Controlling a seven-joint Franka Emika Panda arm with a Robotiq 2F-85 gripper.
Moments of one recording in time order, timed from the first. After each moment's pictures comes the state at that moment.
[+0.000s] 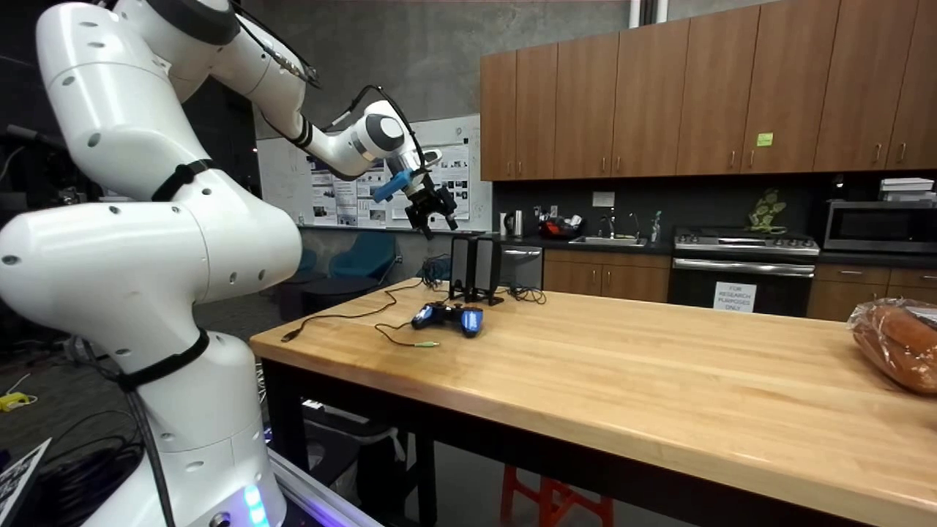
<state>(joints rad) -1.54 -0.55 1.69 -1.93 0.14 2.19 0.24</state>
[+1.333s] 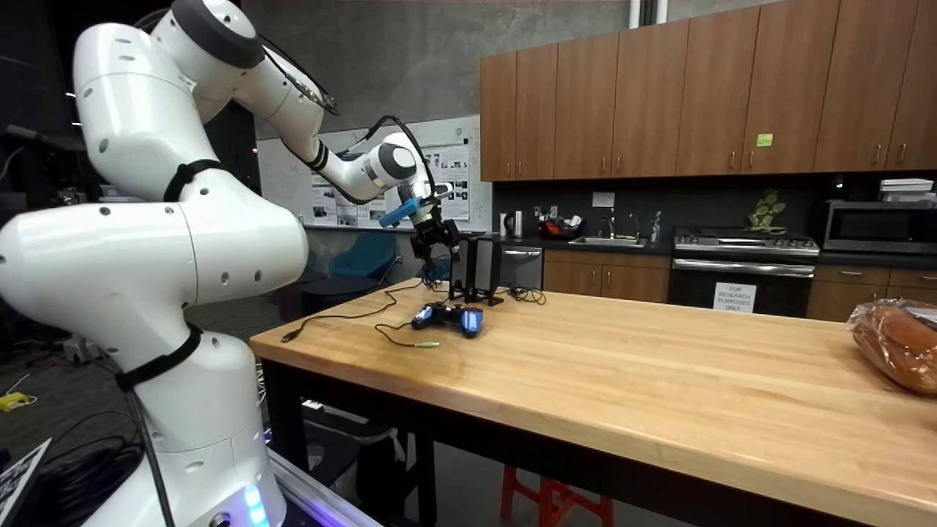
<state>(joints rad) -1.75 -0.60 1.89 -1.92 0.22 2.13 0.16</state>
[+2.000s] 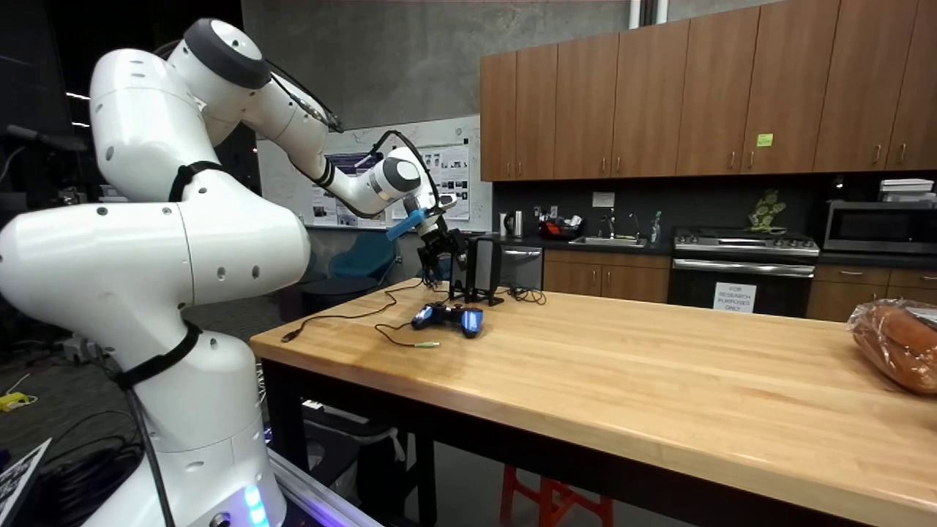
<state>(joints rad) -1.82 -0.71 1.93 -1.86 0.26 2.13 0.15</state>
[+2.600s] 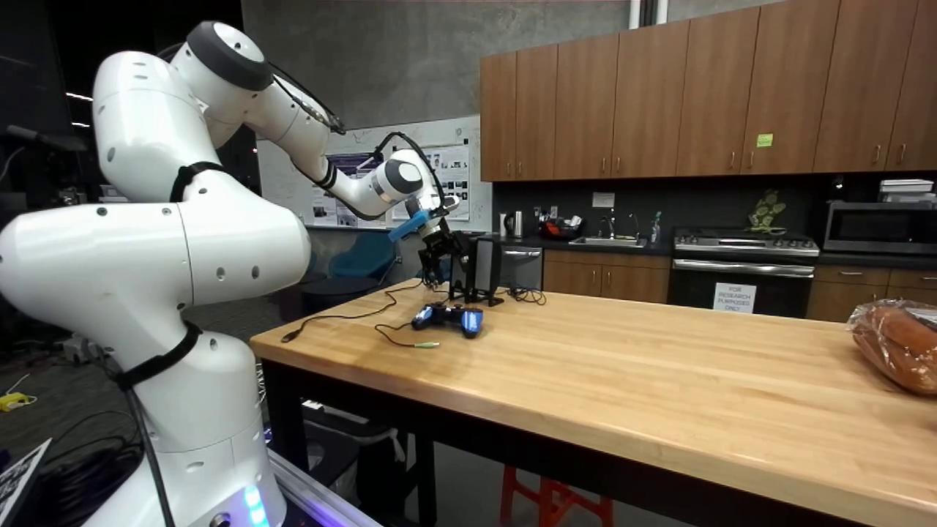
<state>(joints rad) -1.84 -0.72 1.94 -1.86 0.26 2.13 0.10</state>
